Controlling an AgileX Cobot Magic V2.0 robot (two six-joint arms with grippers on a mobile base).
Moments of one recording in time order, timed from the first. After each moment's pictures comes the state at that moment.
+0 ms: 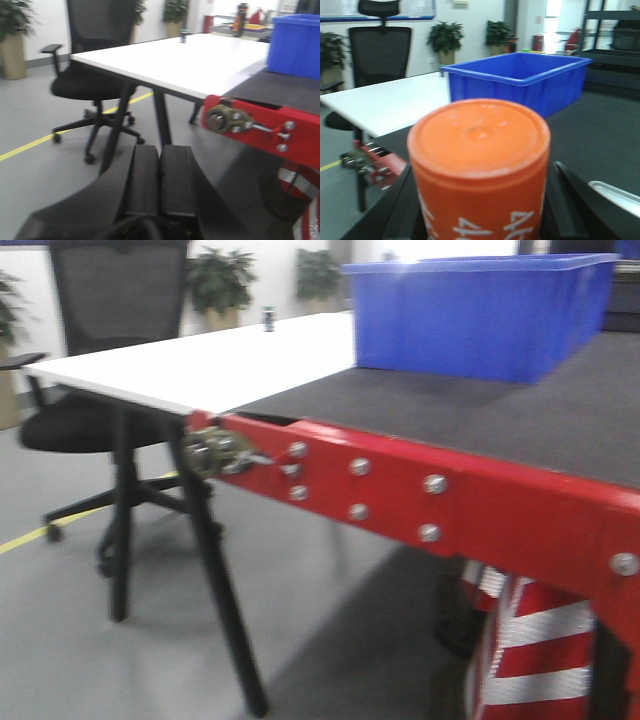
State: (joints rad) left arm -0.07 -0.01 0.03 -0.07 0.05 0.02; right arm 0.11 0.01 -0.48 -0.06 0.51 0.12
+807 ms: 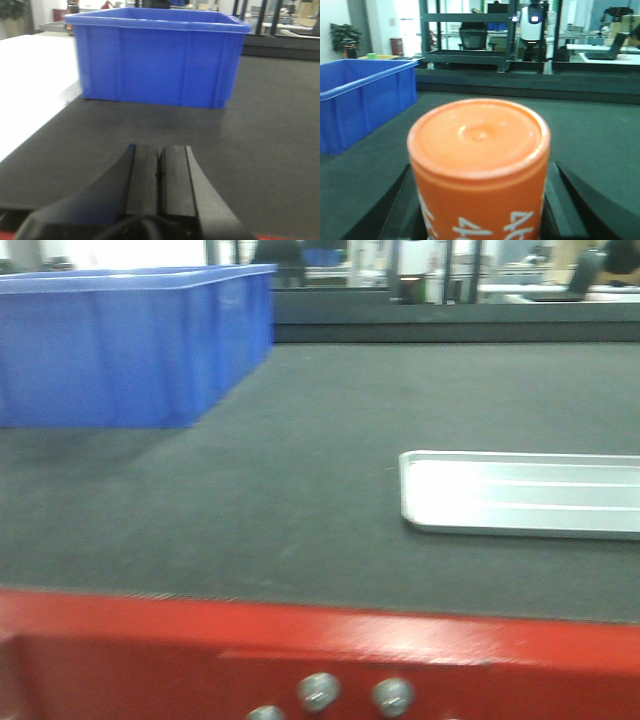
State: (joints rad) left arm -0.07 -0.01 0.03 -0.07 0.05 0.02; right arm 0.11 0.01 -0.48 -0.06 0.51 0.12
